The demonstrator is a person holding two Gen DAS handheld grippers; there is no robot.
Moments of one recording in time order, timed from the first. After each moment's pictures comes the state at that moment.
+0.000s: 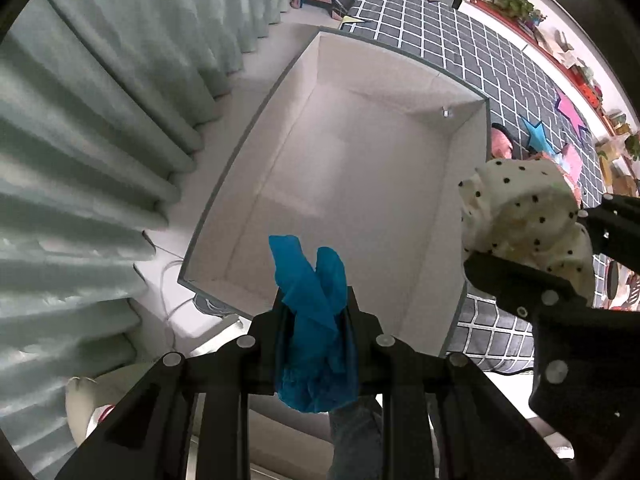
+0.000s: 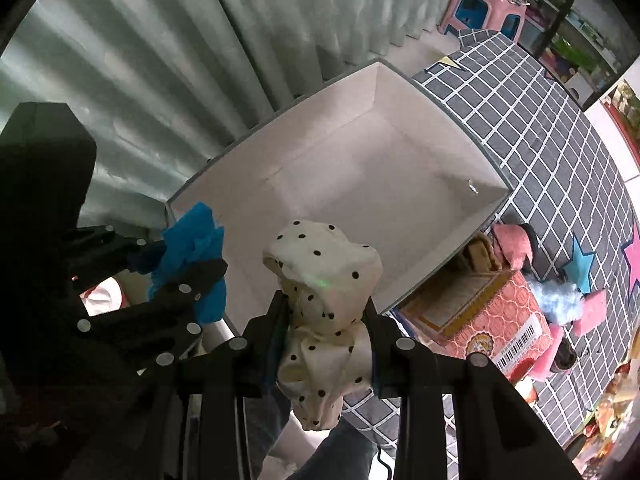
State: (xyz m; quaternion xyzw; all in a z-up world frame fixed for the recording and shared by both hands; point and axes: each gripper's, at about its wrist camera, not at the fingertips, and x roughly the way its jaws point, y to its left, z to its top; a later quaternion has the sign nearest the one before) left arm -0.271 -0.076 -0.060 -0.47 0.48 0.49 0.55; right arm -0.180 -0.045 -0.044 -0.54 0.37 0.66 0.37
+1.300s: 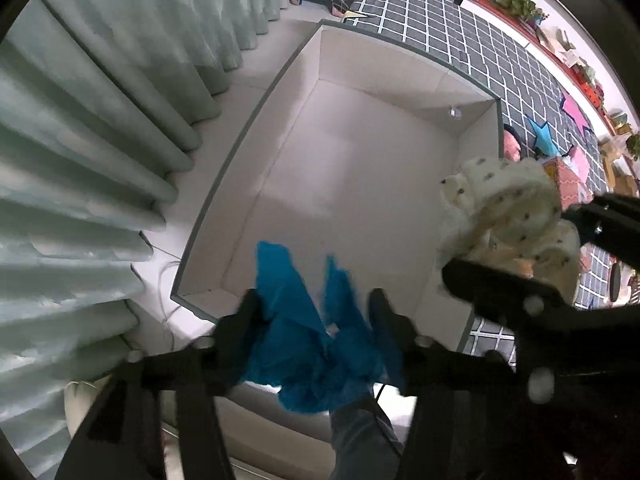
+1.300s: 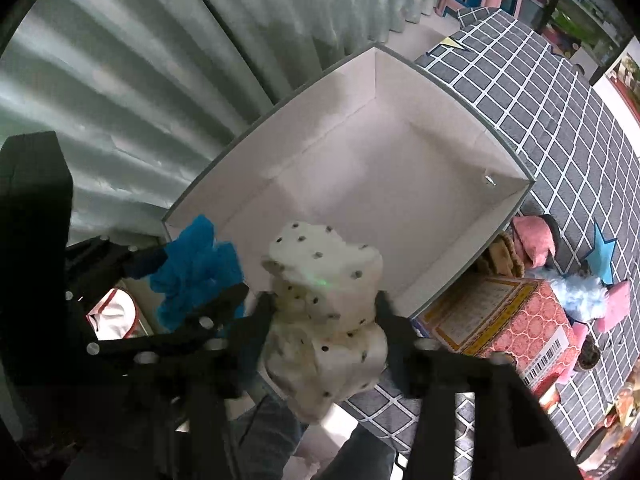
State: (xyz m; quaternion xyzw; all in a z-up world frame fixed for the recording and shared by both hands) left arm -0.273 -0.066 -0.071 -0.47 0.49 0.49 0.55; right arm -0.179 -0.030 -0.064 -0.52 0.41 0.66 0.36
